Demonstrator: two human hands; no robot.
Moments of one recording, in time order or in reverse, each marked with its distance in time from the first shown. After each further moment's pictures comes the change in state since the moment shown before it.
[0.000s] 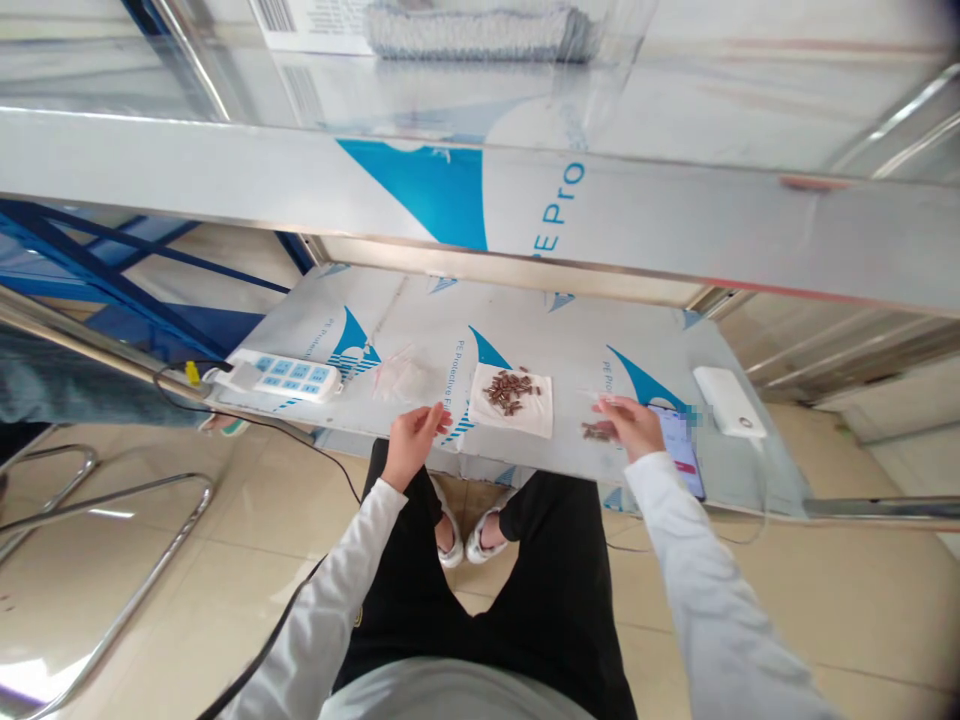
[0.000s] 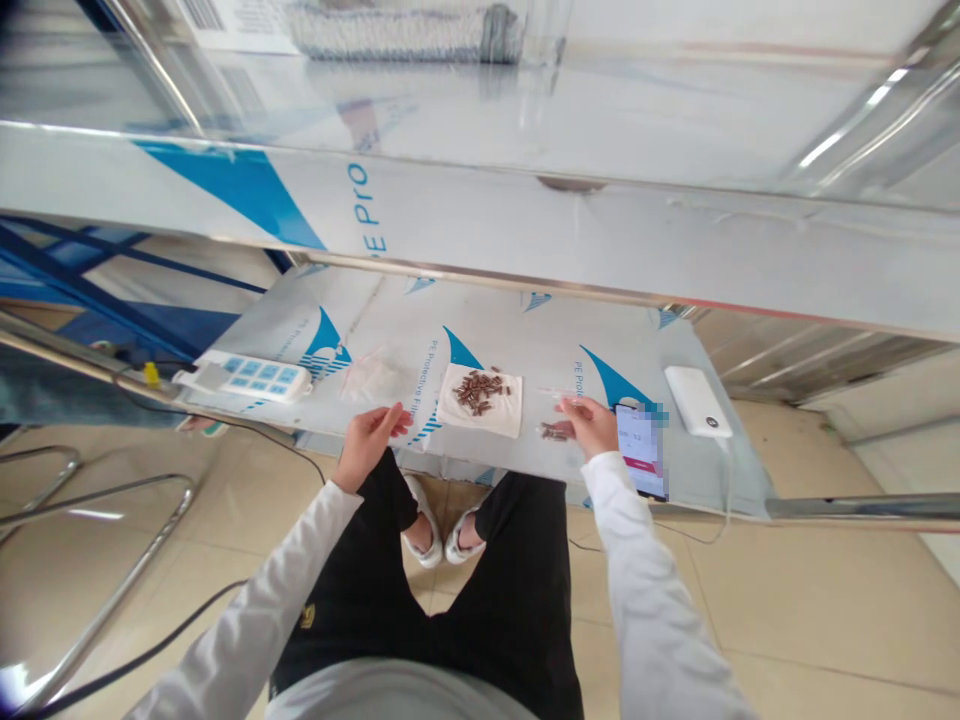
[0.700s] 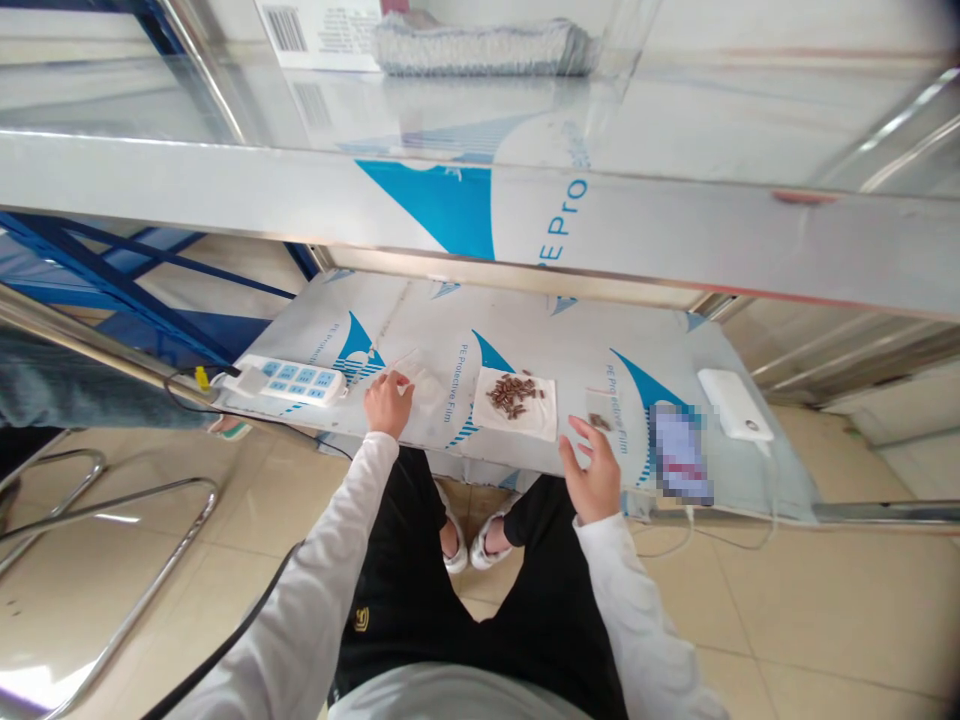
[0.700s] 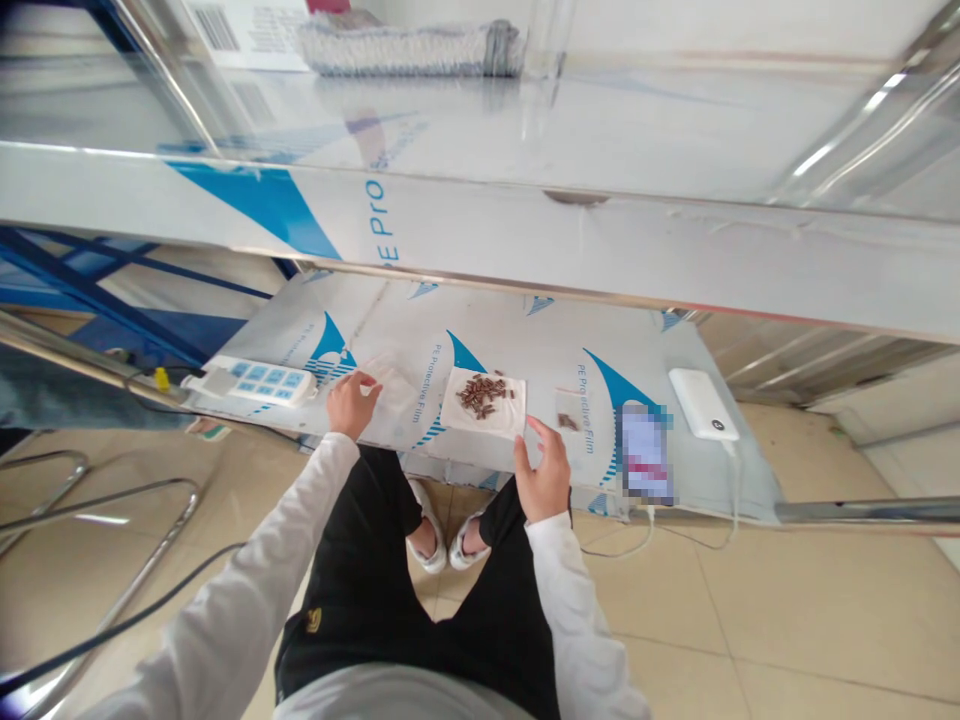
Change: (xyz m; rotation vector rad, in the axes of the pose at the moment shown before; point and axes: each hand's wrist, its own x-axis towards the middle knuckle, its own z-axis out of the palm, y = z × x) left_hand 0.067 -0.014 -0.037 0.703 0.255 0.014; right_hand -0.098 -0.001 0.050 -0.179 0.065 -0.506
